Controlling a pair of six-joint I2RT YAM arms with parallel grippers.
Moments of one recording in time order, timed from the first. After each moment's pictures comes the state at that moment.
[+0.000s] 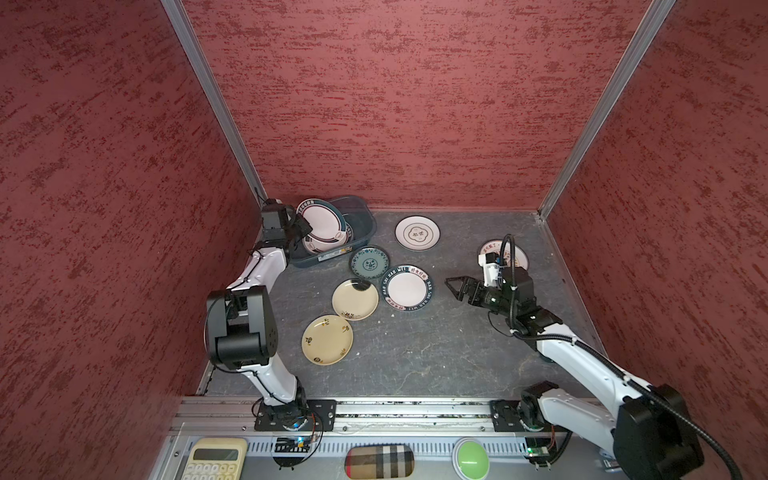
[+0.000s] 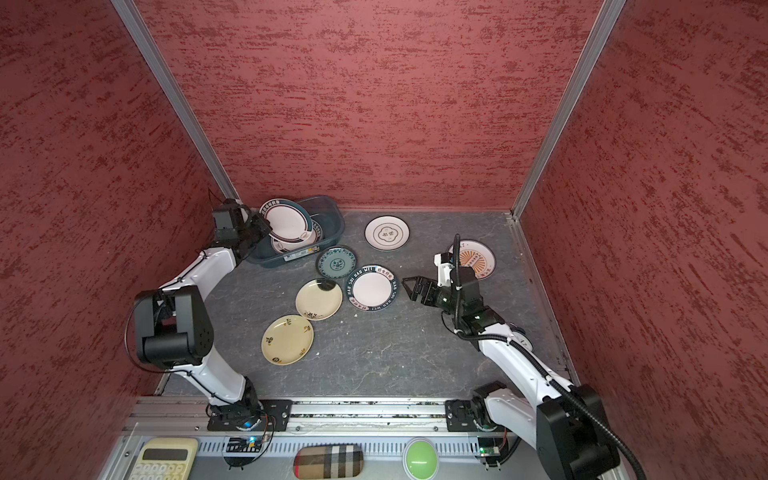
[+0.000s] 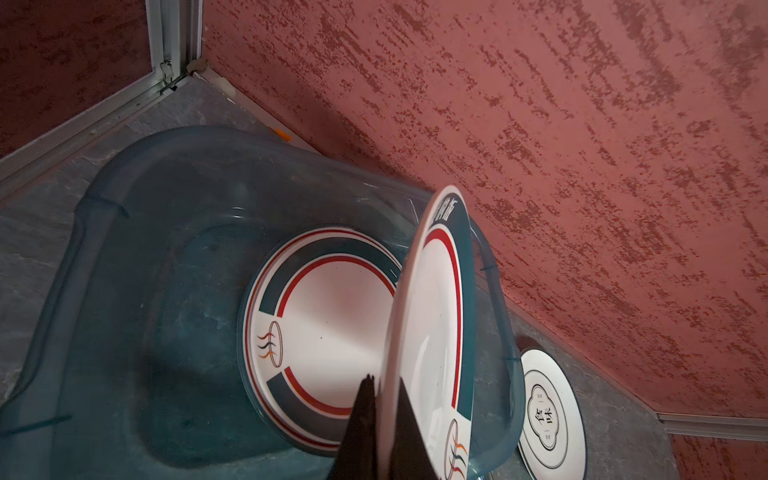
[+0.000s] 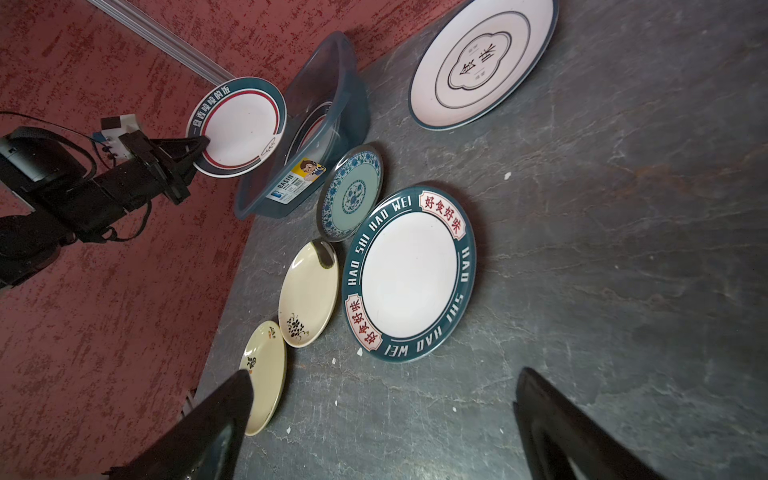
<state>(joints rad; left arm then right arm) 0.14 1.73 1.25 -0.04 0.16 -0.58 0.34 1.07 0.56 0.05 -0.41 0.66</state>
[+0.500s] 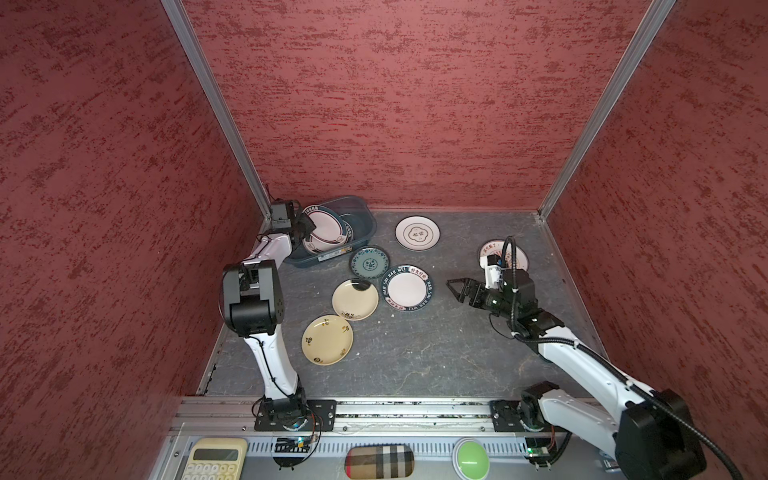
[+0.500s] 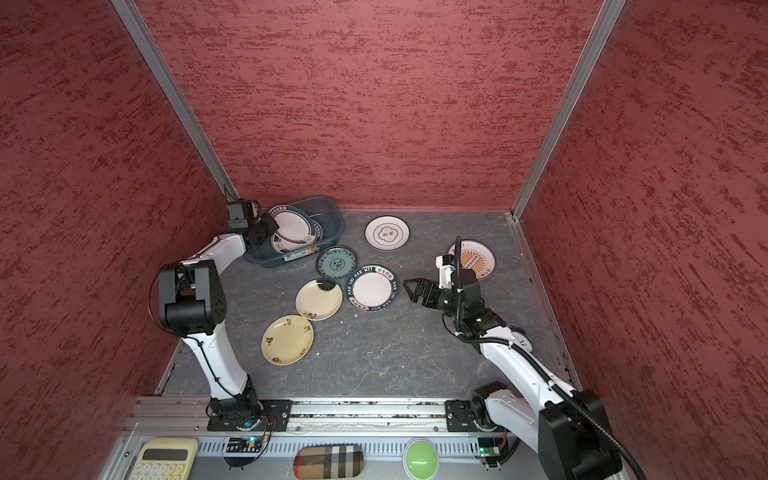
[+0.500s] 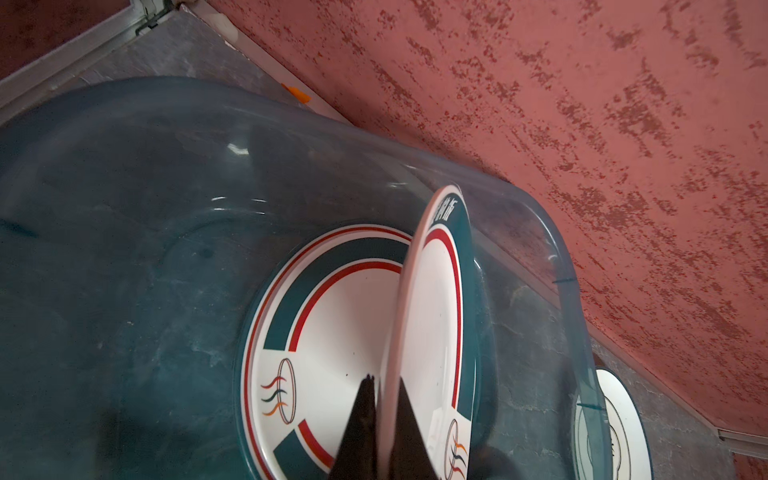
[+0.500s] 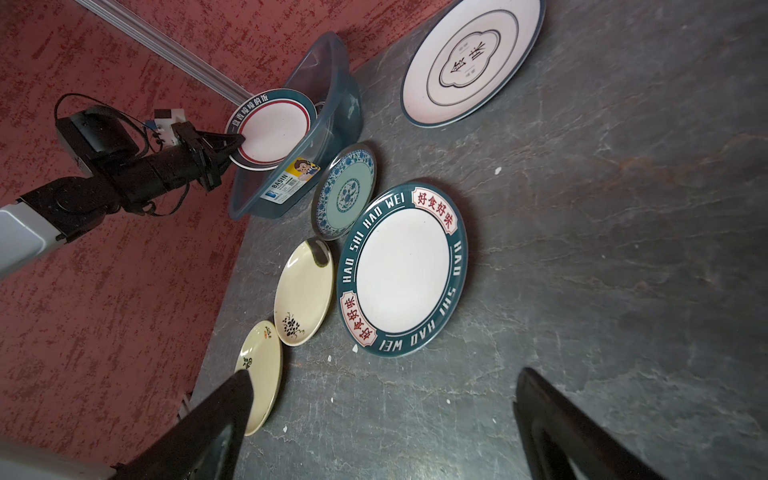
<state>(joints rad) 0.14 1.99 1.48 -0.14 0.16 -0.57 0.34 1.05 0.54 0.03 -0.39 0.66</state>
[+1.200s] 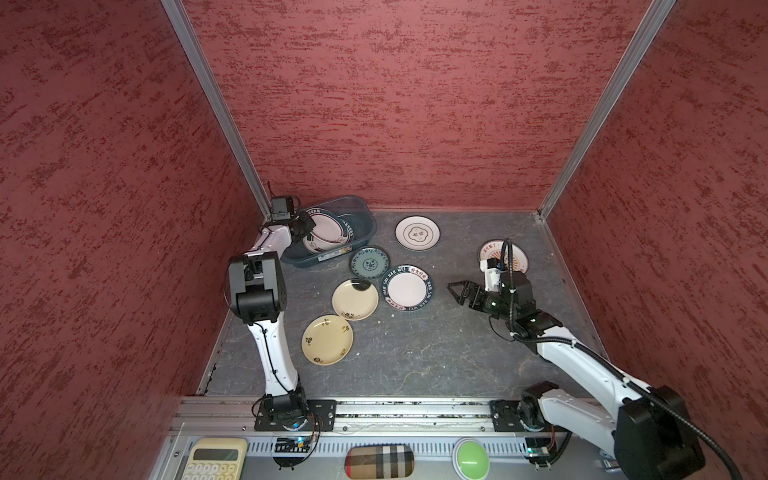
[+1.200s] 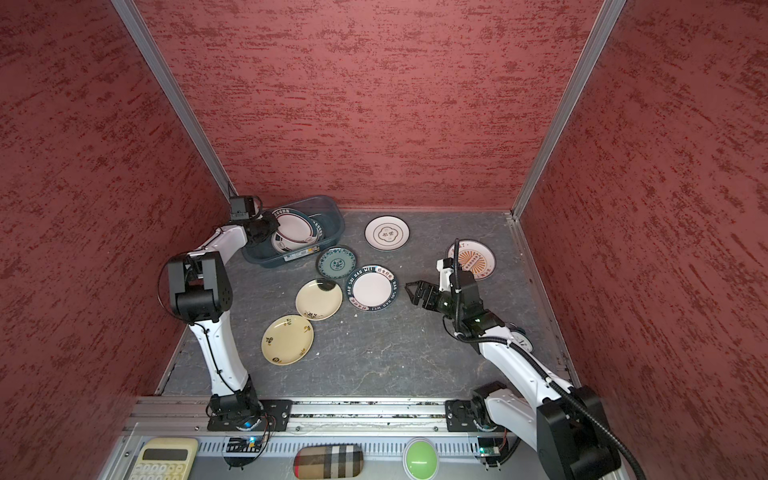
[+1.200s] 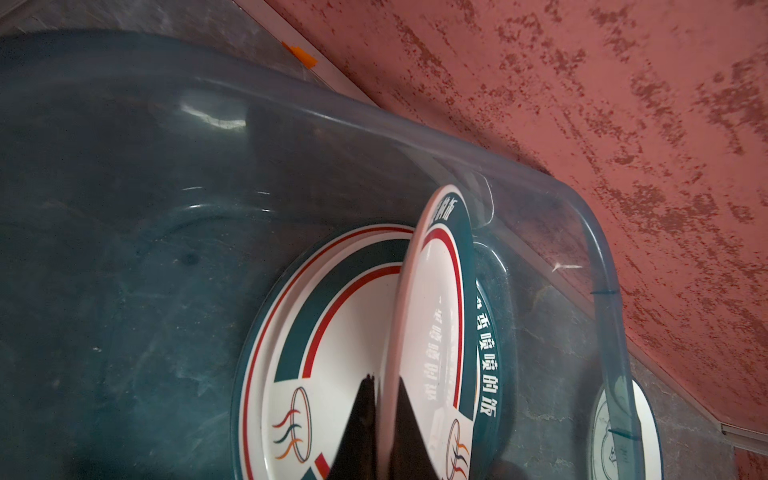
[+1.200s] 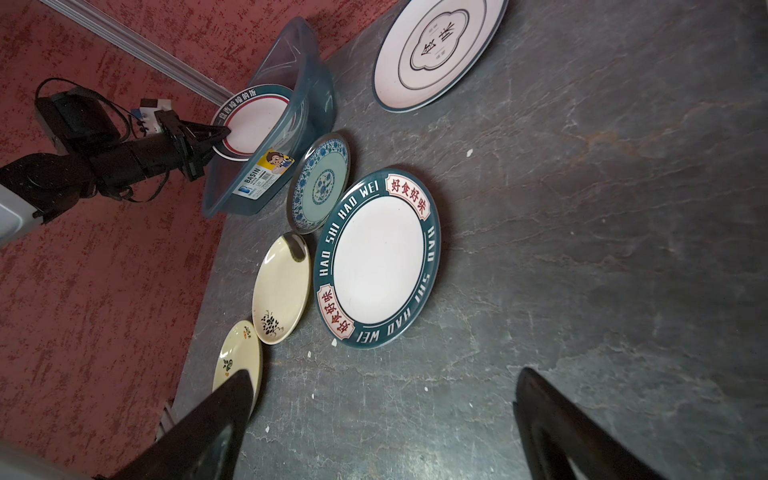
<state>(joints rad) 0.16 2.13 1.67 -0.30 0.20 -0.56 0.34 1.06 0.53 0.01 -0.36 0.66</state>
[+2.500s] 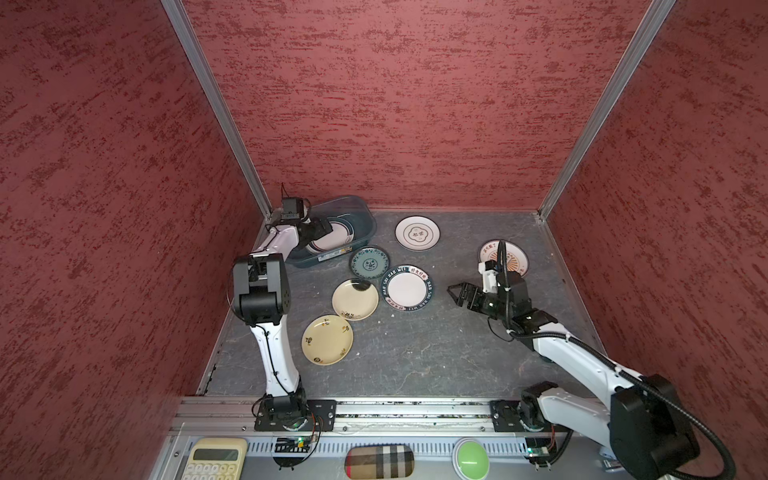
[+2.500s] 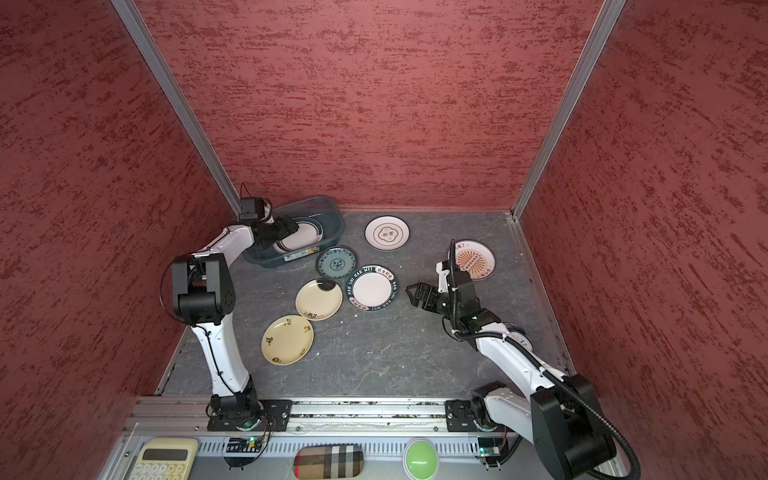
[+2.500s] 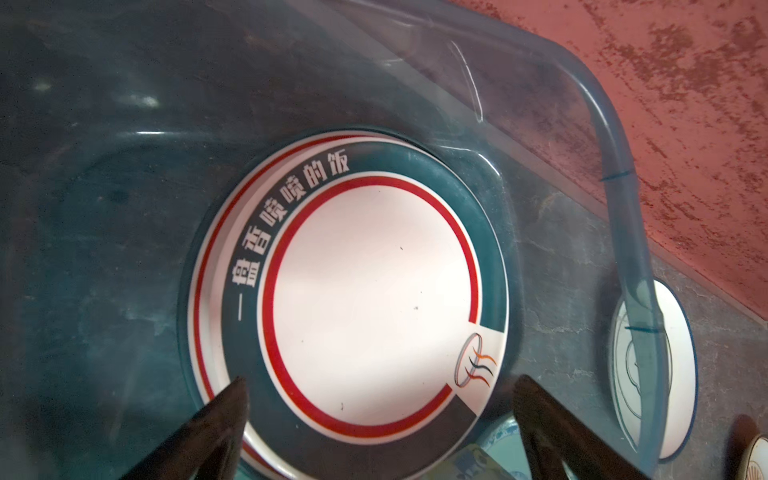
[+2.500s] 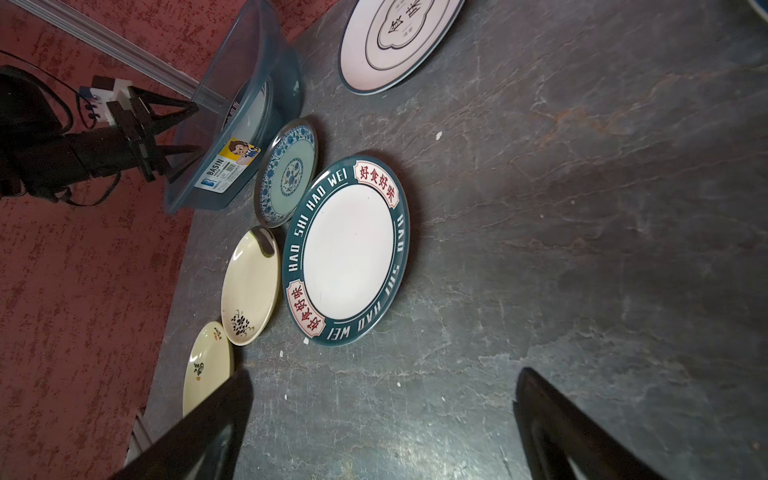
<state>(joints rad) 0.09 2.06 1.61 -0.40 0.23 -0.41 0.34 1.12 0.53 -0.01 -0.32 0.64</state>
